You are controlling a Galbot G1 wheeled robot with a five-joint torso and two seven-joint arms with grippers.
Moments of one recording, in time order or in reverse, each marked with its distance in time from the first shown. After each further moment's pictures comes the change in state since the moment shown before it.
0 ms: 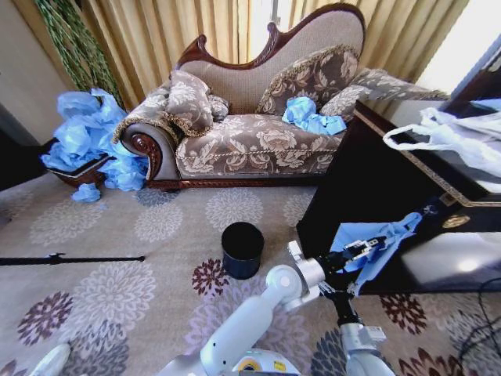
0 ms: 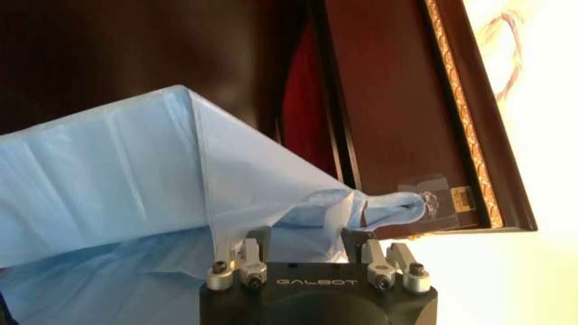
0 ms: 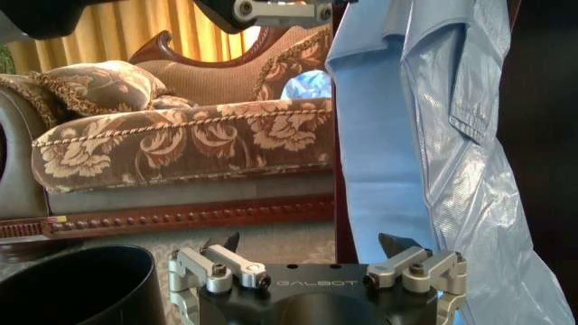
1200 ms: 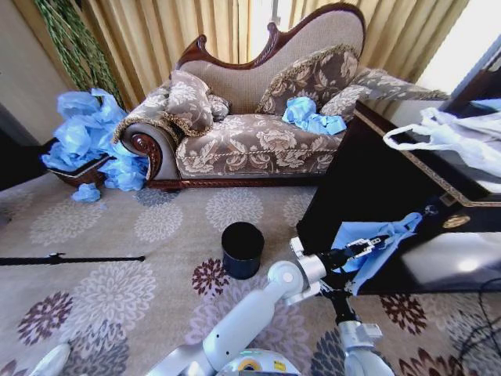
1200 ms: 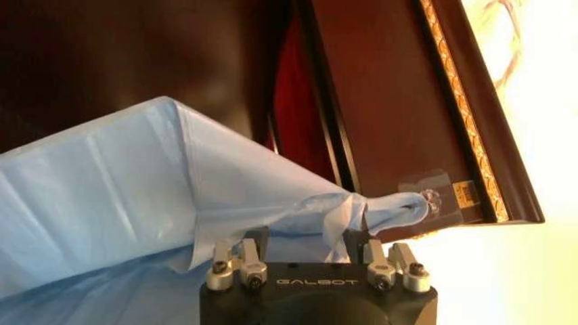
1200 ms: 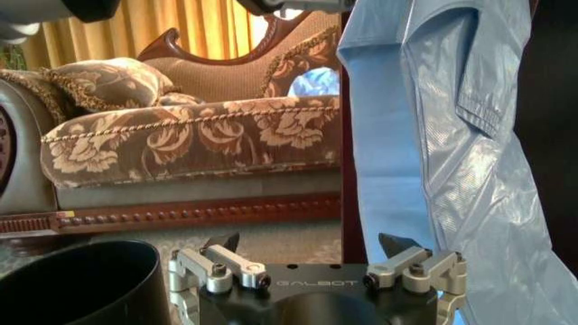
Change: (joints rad) left arm -0.079 0.000 0.024 0.051 0.014 -0.006 0.043; right arm 0.022 -0.013 -0.009 -0.021 -0.004 -0.001 -0.009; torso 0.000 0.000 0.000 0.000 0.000
